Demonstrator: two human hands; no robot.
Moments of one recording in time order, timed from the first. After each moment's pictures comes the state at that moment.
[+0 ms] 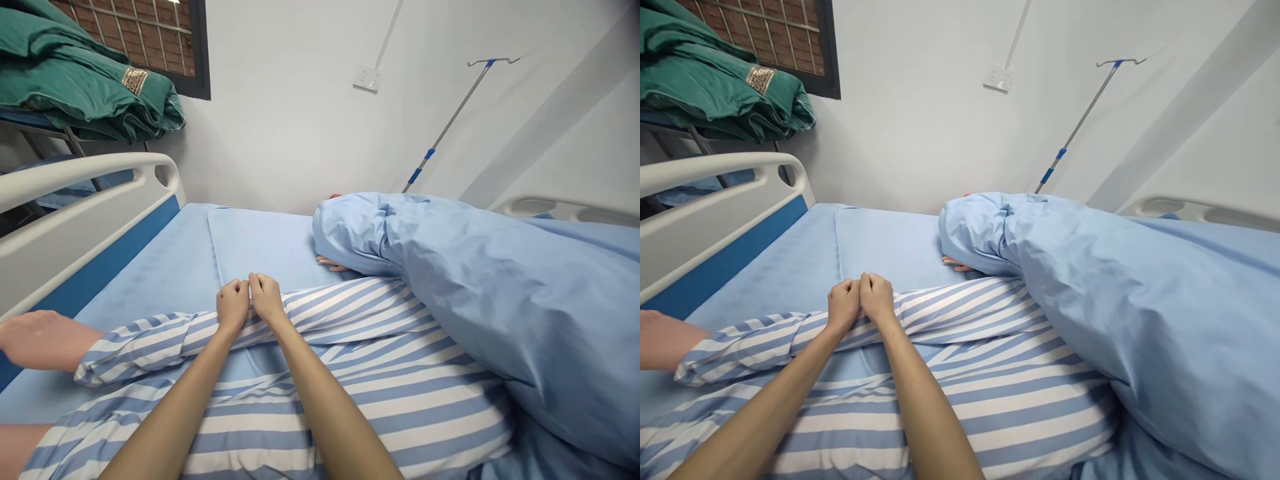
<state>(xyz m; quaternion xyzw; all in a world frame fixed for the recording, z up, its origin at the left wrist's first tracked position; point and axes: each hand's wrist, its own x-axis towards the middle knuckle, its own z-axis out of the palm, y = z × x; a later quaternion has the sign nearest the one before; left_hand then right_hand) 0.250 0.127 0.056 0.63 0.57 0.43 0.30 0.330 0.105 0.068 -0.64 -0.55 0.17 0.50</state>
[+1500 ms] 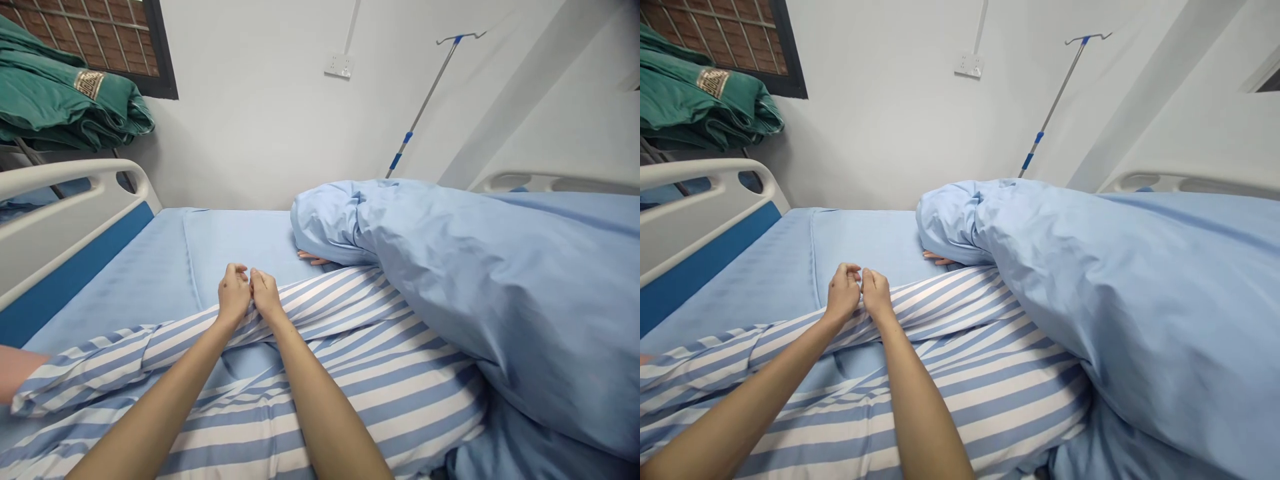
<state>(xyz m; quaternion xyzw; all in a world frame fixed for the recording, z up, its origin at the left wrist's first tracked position) 0.320 0.118 0.075 0.69 0.52 0.43 0.28 0.397 0.091 0.062 -0.56 -0.47 0.28 0.62</state>
